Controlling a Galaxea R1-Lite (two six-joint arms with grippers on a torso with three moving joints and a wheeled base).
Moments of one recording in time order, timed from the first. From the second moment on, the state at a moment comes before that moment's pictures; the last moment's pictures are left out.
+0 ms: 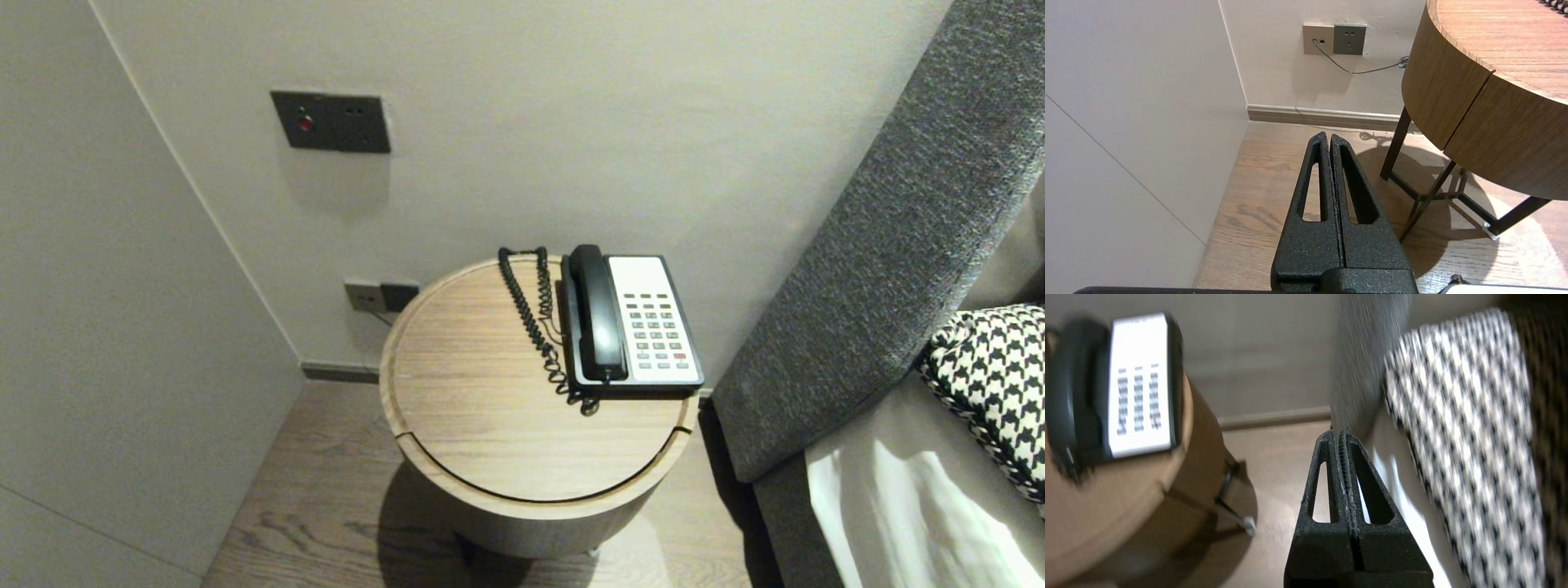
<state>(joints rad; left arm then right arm) 0.01 0.00 0.00 -0.01 0.01 0.03 -0.03 0.72 -0.64 0.05 -0.14 0.10</state>
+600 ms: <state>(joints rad) 0.01 0.00 0.00 -0.01 0.01 0.03 -0.02 0.28 -0.13 0.05 -0.11 -0.02</state>
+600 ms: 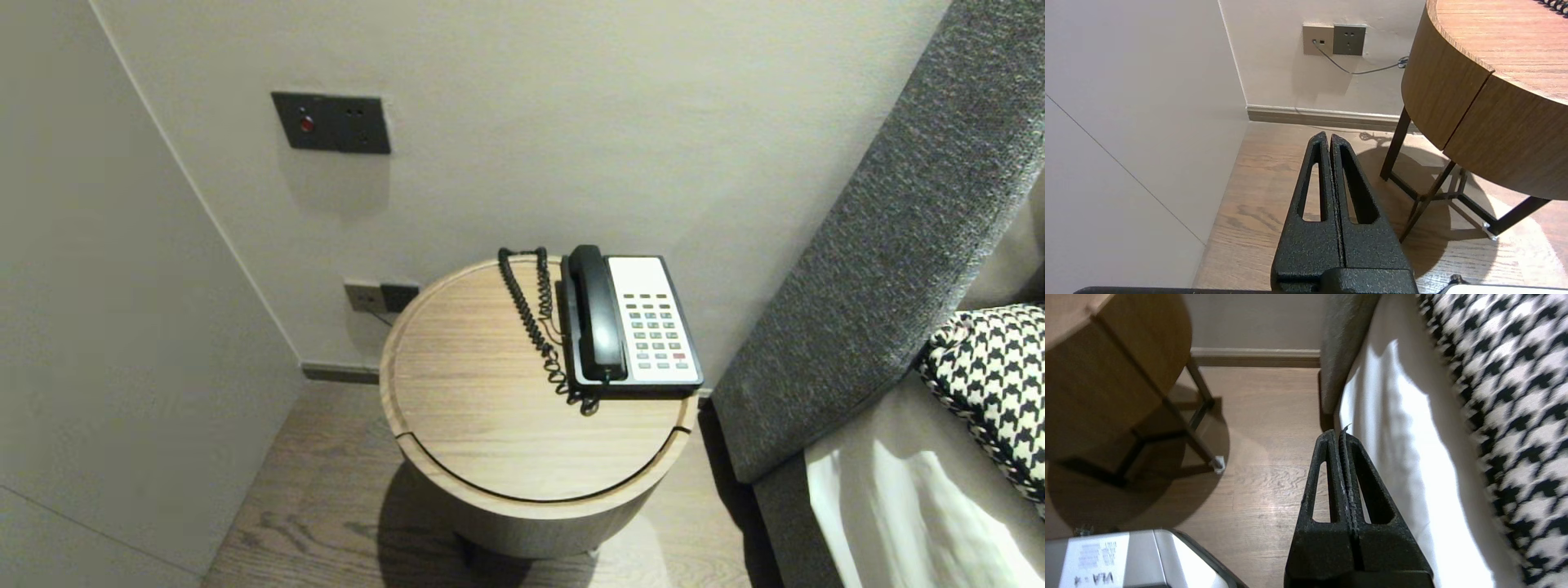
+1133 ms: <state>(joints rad) 0.01 0.00 0.00 -0.01 0.01 0.03 -0.01 0.17 -0.01 -0.04 -0.02 -0.03</state>
